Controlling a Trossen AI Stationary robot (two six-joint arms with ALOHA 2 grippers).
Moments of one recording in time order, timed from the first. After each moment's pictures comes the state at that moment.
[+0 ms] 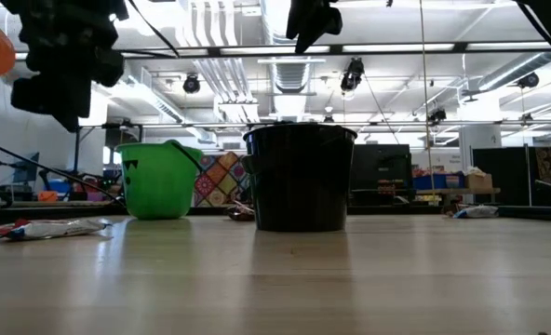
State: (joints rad) left arm 0.18 0.88 0.78 -1.04 0.17 -0.83; right arm -0.10 2.01 2.34 -1.46 0.03 0.18
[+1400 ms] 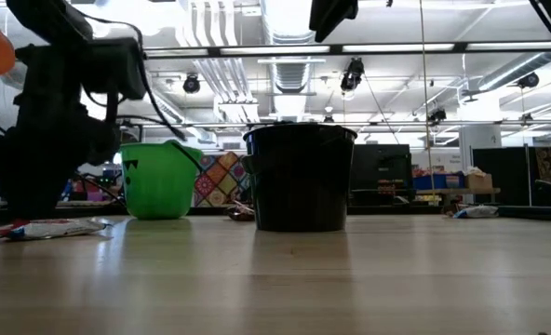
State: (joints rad) left arm 0.02 1.25 0.56 -0.78 0.19 -1.10; right arm -0.11 1.94 2.34 -1.55 0.12 0.12
